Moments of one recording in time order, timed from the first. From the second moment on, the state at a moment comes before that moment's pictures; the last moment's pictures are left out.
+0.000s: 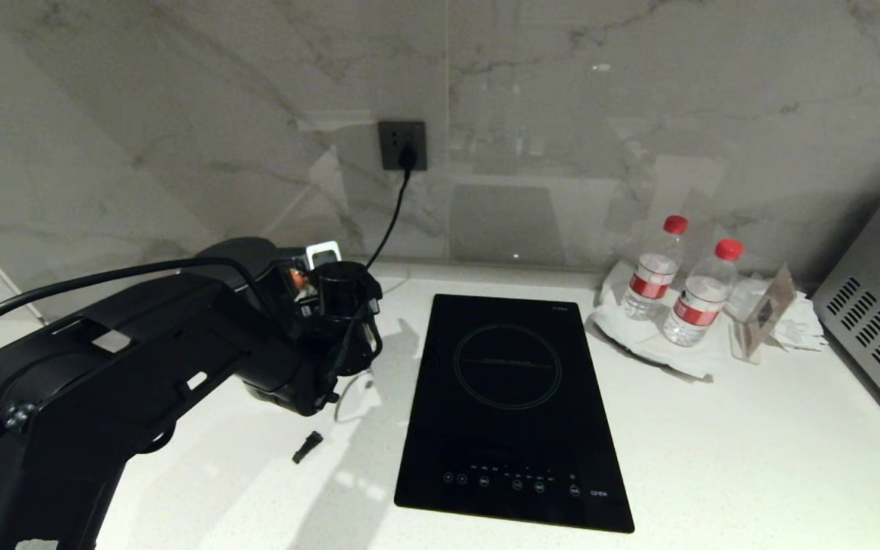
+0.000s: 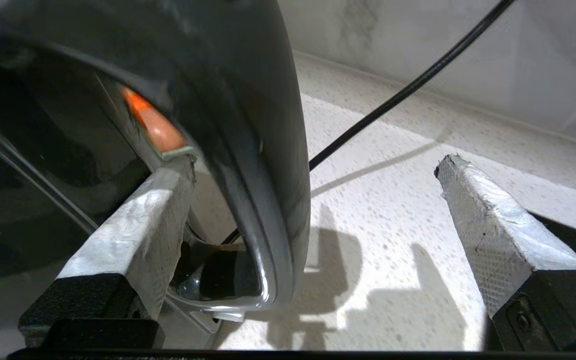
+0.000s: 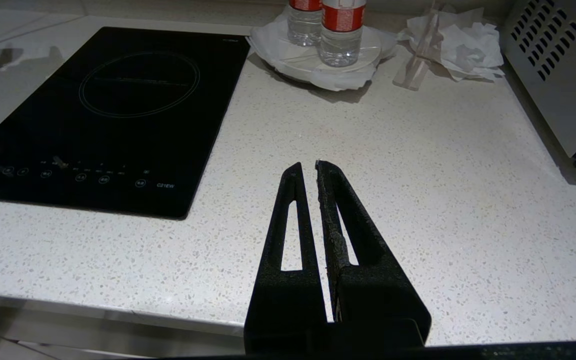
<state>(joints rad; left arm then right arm) -0.42 2.35 -1.30 -0.96 0.75 -0.19 0.00 0.00 0.00 0.02 0.03 -0.05</state>
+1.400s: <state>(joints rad) -0.42 2.40 -1.39 -0.96 0.77 -0.18 0.00 0.00 0.00 0.02 0.03 -0.05</state>
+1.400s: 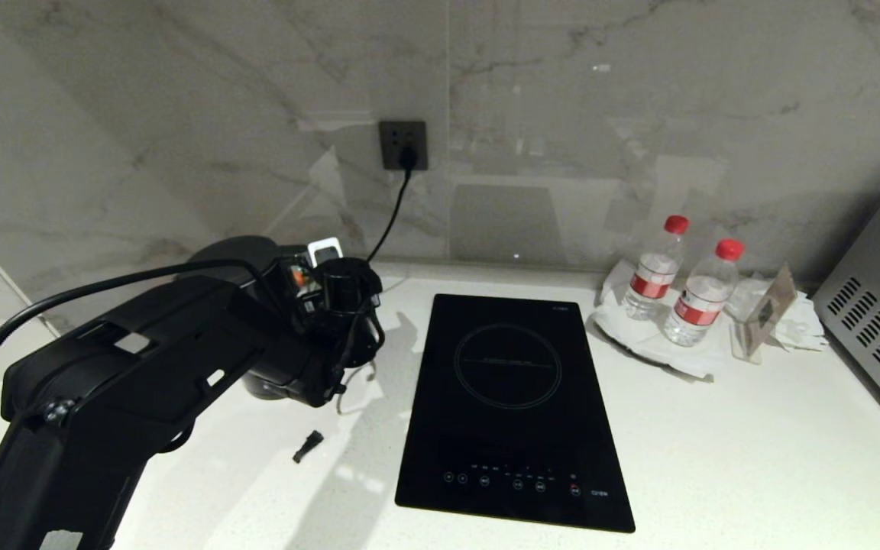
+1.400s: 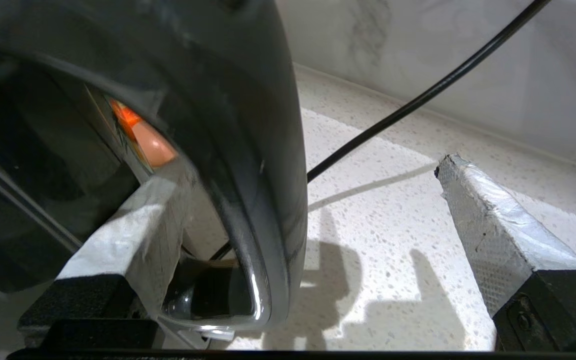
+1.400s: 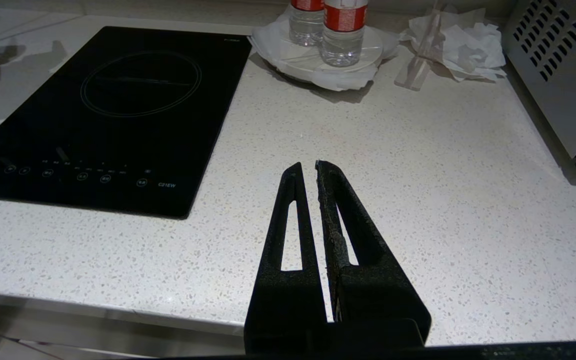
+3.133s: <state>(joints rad) -0.54 2.30 -1.17 -1.03 0.81 -0.19 0.00 0.00 0.00 0.02 0.03 -0.05</state>
